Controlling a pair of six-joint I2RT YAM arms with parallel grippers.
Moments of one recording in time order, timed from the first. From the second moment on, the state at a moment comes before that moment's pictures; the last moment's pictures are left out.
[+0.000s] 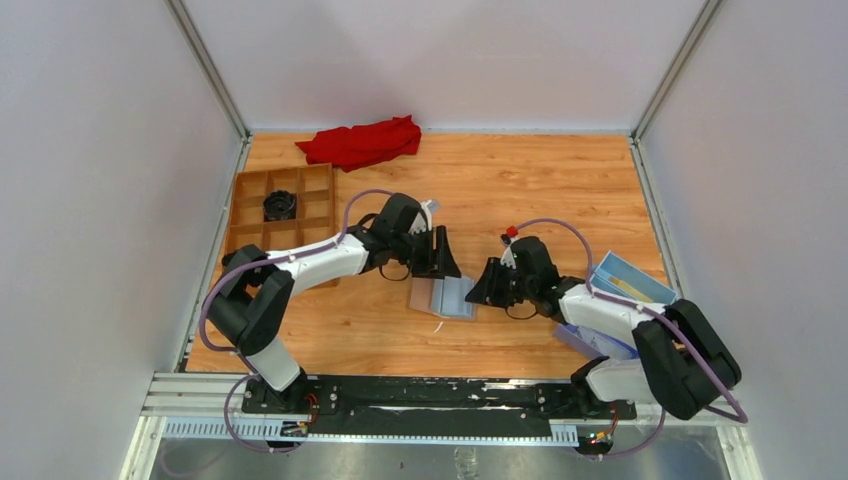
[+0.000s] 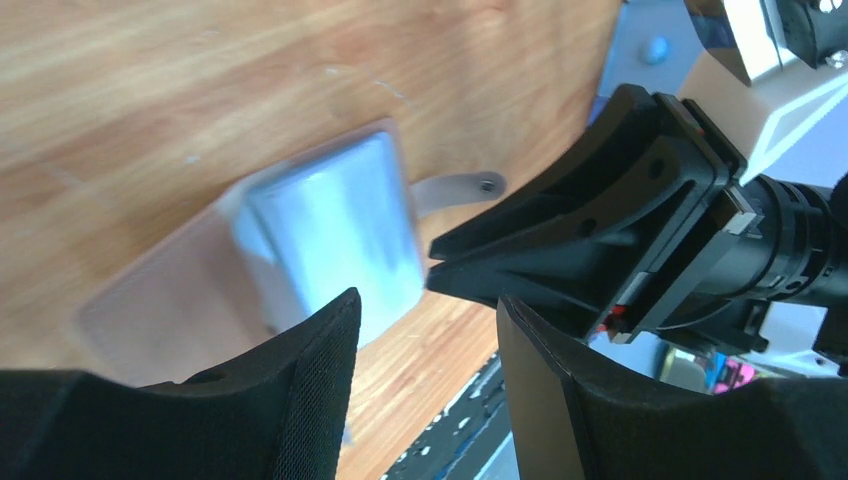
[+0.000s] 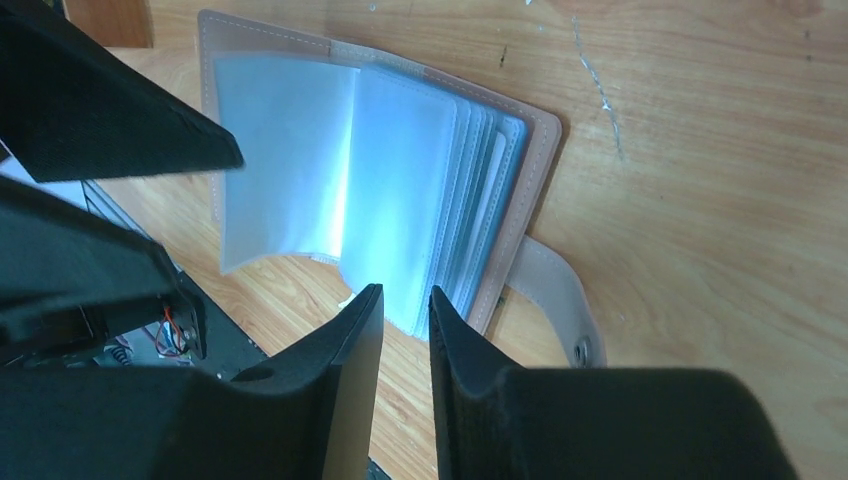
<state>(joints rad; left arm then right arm) -0.70 1.65 0.98 -0.09 0.48 -0.74 0.54 1.26 0.46 0.08 -0.36 0.73</state>
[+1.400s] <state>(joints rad) -0.66 1.57 0.98 -0.33 0.33 -0.58 0.54 1.31 0.50 0.14 -0.32 0.74</state>
